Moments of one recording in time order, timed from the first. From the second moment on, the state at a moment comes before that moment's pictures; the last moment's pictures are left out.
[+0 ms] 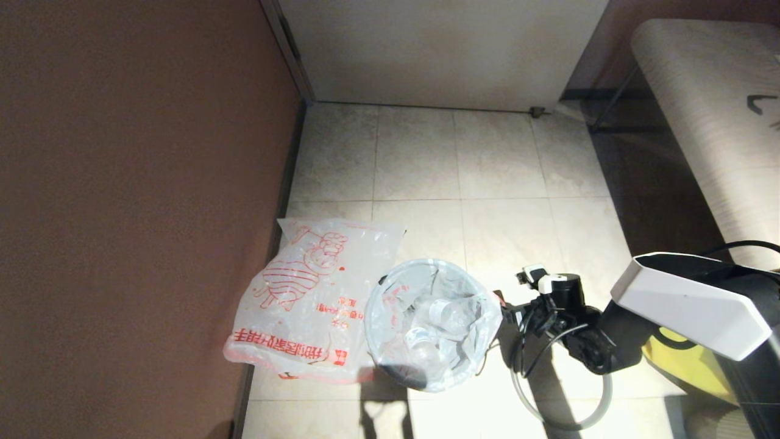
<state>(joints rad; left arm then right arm) 0.00 0.00 0.00 0.00 0.00 -0.01 0.25 2.51 -1.09 -0.93 -0.15 -0.07</state>
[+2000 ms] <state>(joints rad) 0.00 0.00 0.00 0.00 0.00 -0.01 0.34 2.60 -1.21 -0.92 -0.19 0.01</state>
